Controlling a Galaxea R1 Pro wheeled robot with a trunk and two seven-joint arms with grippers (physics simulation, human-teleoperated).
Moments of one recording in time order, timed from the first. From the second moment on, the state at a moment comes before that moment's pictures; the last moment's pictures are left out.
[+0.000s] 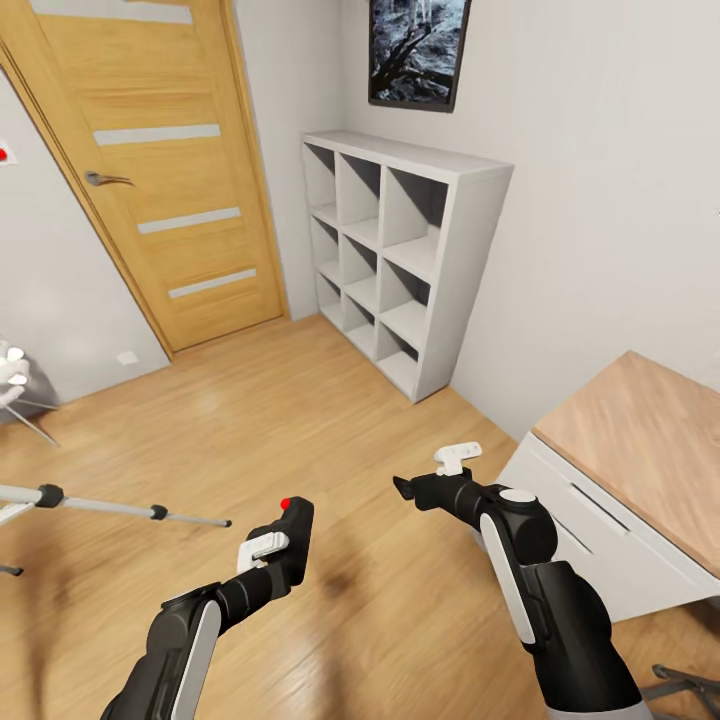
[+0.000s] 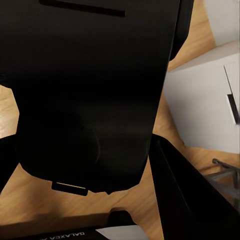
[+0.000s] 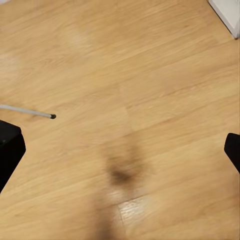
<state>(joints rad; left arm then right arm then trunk) -0.24 -0.16 0.15 -1.35 0.15 0.76 -0.25 -0.45 0.07 0.13 -1.62 0.01 0.90 0.23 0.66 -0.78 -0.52</state>
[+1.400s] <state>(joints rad) -0.24 -0.16 0.15 -1.34 0.15 0.76 -0.25 -0.45 0.07 0.13 -1.62 0.02 0.90 0.23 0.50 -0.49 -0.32</state>
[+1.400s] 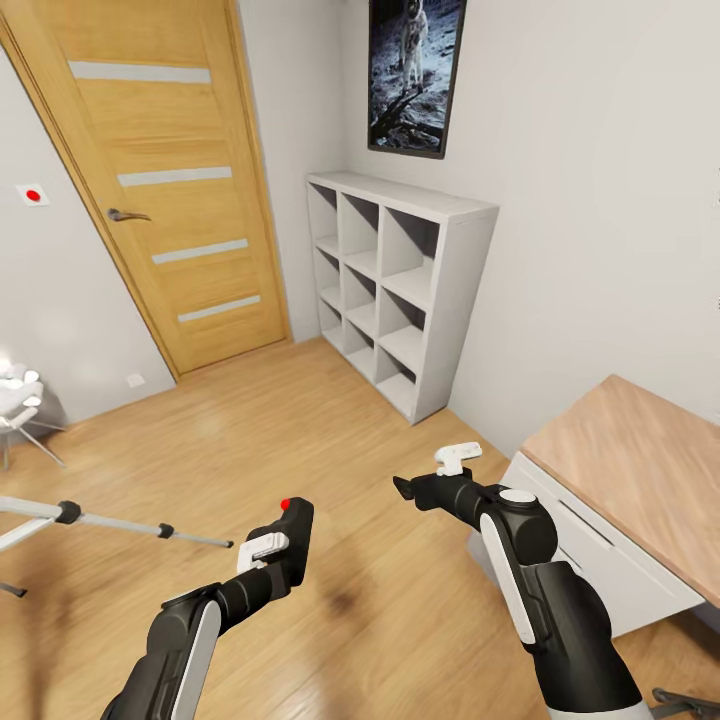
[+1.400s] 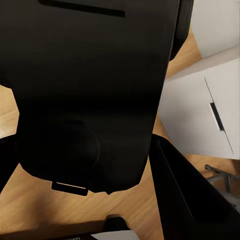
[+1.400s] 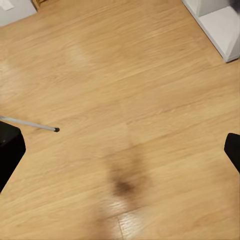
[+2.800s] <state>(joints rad) -0.24 -0.16 0.15 -1.34 0.14 0.76 -0.25 -0.45 0.07 0.13 -1.62 0.02 0.90 0.23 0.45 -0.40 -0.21</state>
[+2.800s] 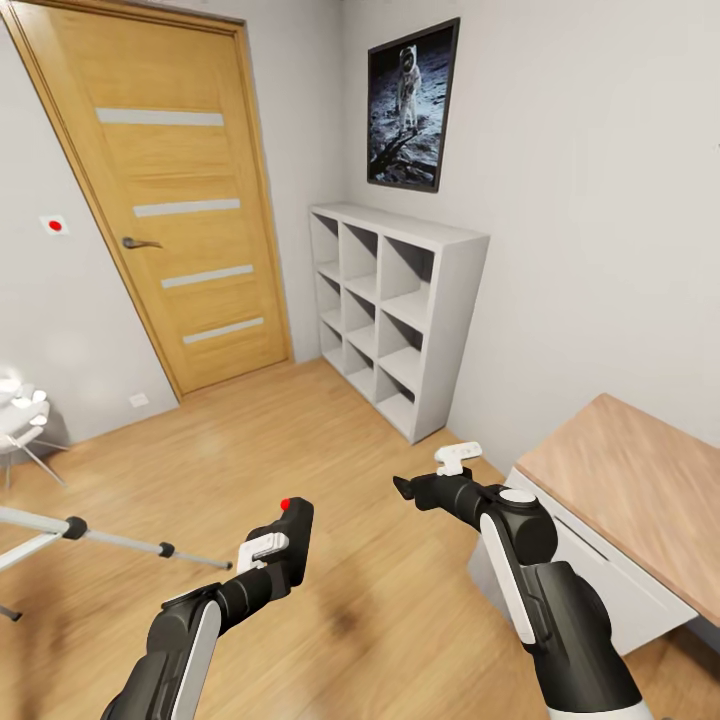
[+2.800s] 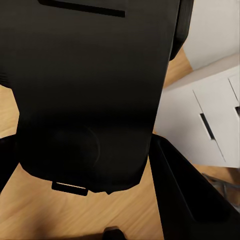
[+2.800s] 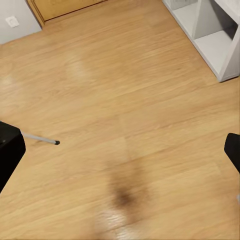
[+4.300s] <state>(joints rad) -0.25 -0.16 0.15 -1.30 0.16 0.72 -0.15 -0.46 0.07 0.12 -1.62 0.02 0.90 0.23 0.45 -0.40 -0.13</state>
